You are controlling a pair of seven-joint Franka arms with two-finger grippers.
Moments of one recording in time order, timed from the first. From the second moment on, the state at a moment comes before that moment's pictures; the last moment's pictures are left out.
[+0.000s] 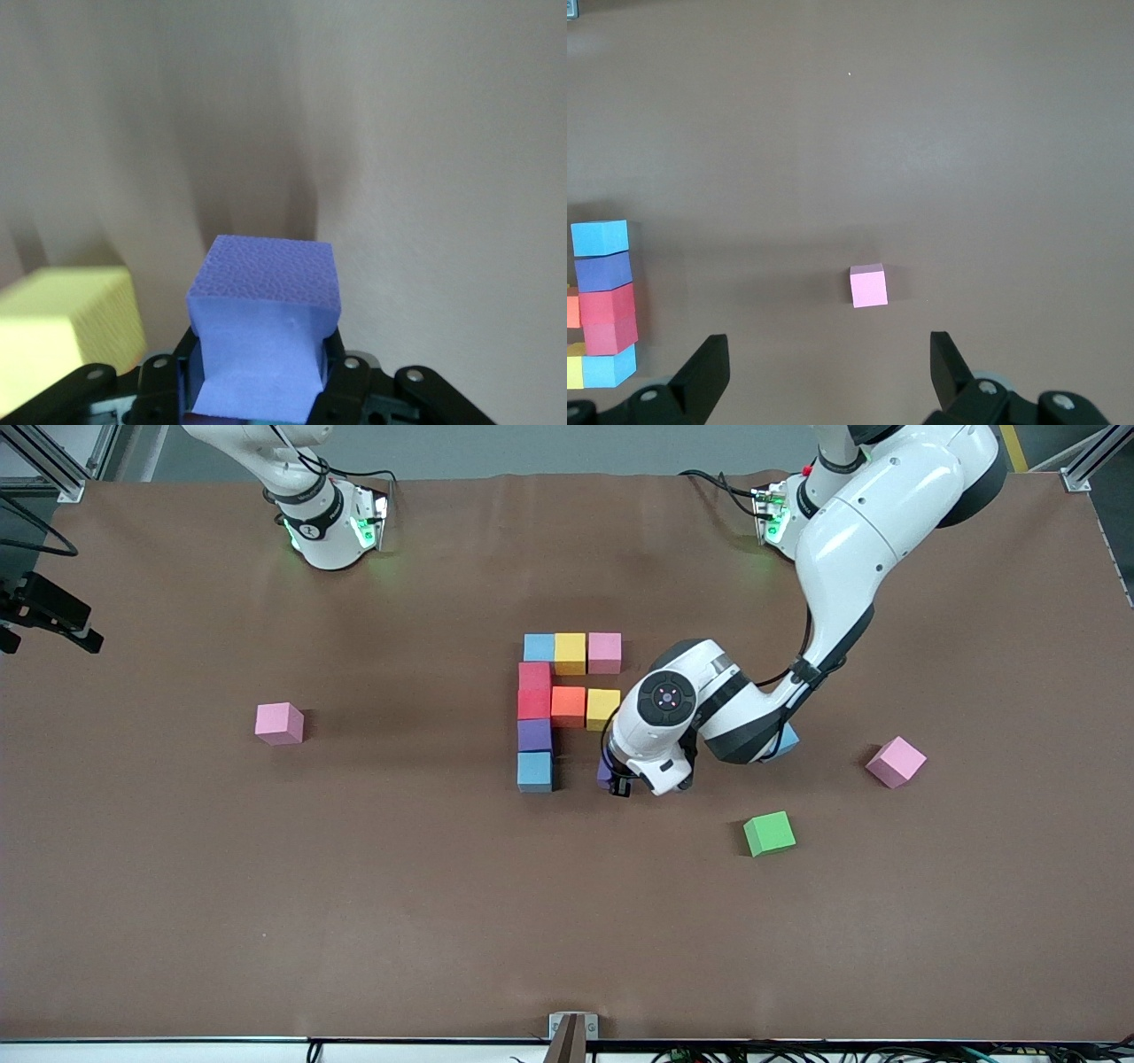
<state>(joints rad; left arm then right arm) -0.12 0.84 -0.68 -1.54 0.45 2.27 -2.39 -0.06 -0.02 0.01 -1.48 0.03 1.51 -0.03</state>
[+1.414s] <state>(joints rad) -0.34 0.89 -0.52 -1.48 0.45 2.44 -2.64 -0.06 0.02 0.01 -1.47 0.03 1.54 -0.03</state>
